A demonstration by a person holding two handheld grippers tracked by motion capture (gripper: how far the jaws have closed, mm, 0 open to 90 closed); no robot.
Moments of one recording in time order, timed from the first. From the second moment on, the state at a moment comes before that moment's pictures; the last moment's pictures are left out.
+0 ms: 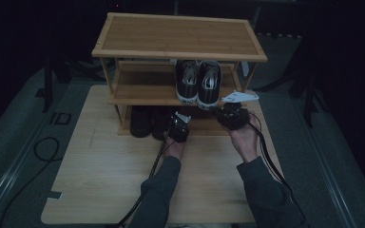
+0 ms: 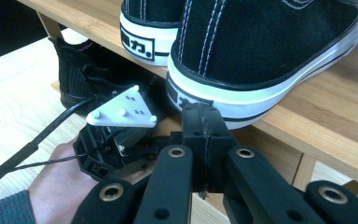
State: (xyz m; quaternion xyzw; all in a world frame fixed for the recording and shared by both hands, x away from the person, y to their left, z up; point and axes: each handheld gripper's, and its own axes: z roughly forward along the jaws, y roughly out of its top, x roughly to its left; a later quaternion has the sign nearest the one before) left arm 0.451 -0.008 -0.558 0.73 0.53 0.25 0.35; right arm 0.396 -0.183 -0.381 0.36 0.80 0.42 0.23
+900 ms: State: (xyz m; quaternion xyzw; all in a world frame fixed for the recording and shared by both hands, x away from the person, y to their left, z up) left arm 0.451 -0.008 -0.558 0.73 0.53 0.25 0.34; right arm 0.411 -0.181 -0.384 0.38 0.78 0.42 0.25
